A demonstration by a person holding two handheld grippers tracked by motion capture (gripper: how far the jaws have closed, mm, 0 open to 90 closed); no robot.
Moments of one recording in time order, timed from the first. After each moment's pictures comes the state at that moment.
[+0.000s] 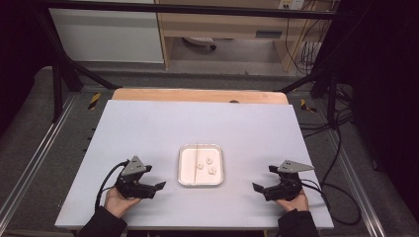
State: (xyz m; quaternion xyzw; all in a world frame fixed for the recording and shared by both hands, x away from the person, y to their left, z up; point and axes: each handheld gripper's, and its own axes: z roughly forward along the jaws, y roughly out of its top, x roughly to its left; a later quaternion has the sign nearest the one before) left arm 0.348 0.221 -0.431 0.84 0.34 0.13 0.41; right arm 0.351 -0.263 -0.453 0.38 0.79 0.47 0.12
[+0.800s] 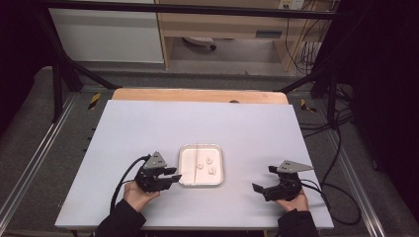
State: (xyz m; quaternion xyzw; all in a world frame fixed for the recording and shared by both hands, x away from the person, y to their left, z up) left arm 0.359 0.169 -0.417 0.85 0.31 0.10 0.41; right arm 0.351 -0.262 -0.454 0.38 0.79 0.46 0.12
